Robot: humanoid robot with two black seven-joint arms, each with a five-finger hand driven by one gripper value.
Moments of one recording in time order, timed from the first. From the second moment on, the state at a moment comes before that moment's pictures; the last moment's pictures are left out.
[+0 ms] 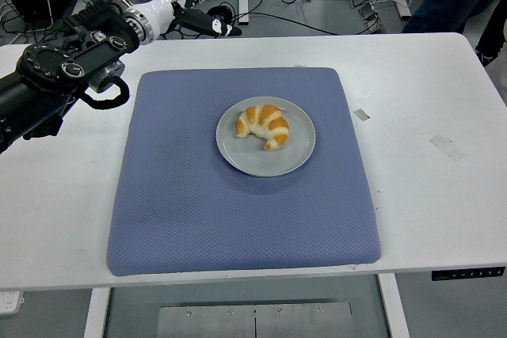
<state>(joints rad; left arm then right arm) -1.32 0.12 0.07 -0.38 0.23 -0.10 -0.35 -0.06 0.00 0.03 0.13 -0.11 -0.10 0.25</state>
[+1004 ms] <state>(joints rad) -1.12 0.14 -0.32 -0.26 0.06 -0.16 -0.35 -0.06 0.00 0.03 0.13 -0.11 -0.10 0.25</state>
